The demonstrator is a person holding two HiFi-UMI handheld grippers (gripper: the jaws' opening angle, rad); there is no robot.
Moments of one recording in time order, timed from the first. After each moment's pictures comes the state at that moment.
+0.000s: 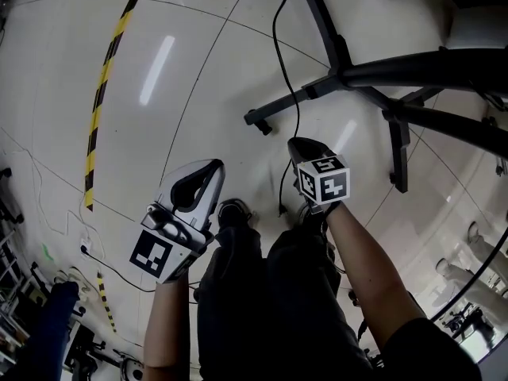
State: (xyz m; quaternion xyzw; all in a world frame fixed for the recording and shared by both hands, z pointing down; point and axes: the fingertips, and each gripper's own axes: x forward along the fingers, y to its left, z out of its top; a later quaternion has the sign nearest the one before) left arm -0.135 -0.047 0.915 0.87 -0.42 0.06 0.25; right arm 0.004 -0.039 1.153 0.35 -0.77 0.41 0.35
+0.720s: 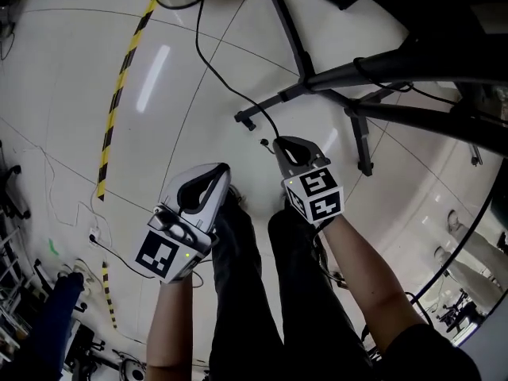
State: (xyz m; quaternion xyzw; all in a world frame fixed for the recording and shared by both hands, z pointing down) left arm -0.105 -0.045 0.758 0.88 -0.40 0.04 0.25; right arm -0.013 -0.060 0.924 0.34 -0.84 0.29 0.32
